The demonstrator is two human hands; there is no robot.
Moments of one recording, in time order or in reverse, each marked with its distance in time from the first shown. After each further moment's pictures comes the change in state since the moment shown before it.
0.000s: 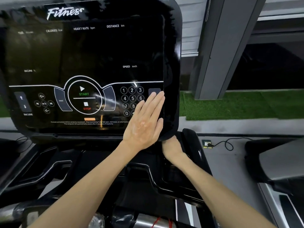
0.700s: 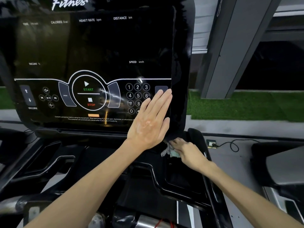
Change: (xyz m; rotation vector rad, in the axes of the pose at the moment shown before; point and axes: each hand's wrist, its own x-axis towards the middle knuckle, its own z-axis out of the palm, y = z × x) left_hand 0.001 0.001 0.000 0.011 -0.011 -0.007; right_hand -0.013 0.070 -0.003 -0.054 -0.116 -0.334
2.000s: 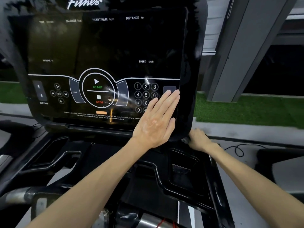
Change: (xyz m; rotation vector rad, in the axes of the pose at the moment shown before) left_hand -0.002 -0.003 0.001 -0.032 -0.013 0.008; right_hand 0.053 0.024 -0.031 -0.284 -0.124 0.181
